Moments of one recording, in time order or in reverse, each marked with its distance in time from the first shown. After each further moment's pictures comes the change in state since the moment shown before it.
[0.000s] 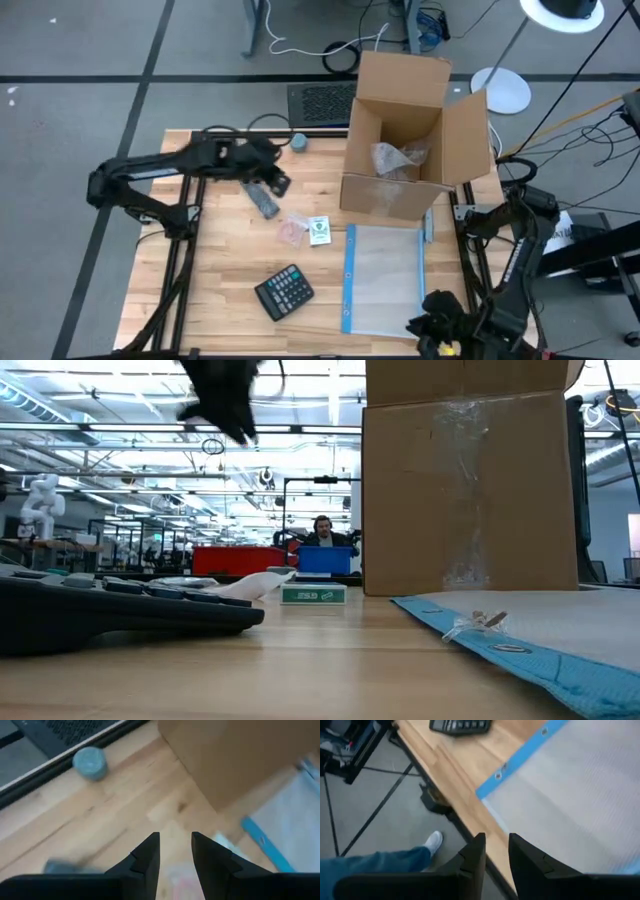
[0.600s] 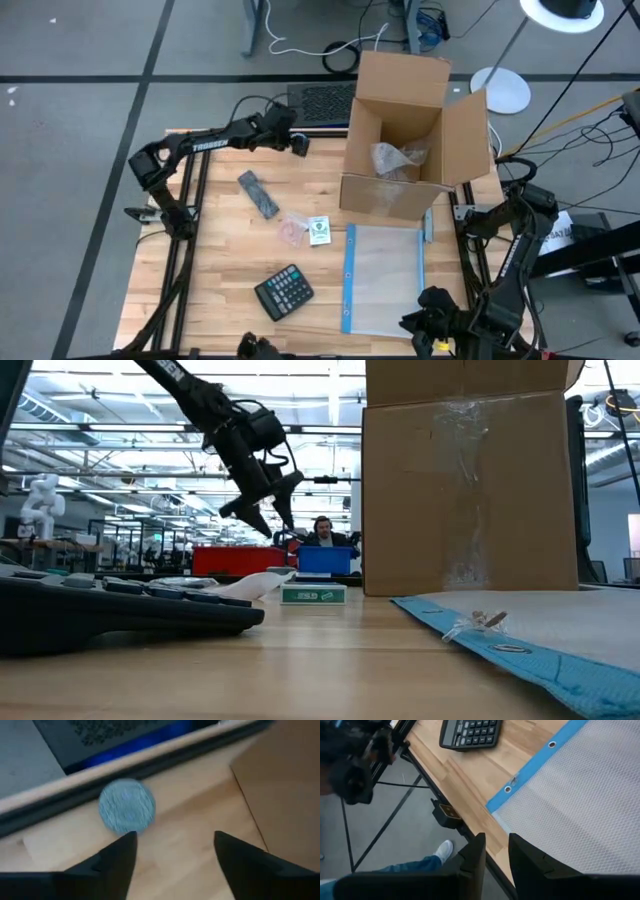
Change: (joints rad) left arm 0.431 0.377 -0.077 0.510 0.228 0.132; right arm -0.031 -0.016 0.000 0.039 0.034 -0.007
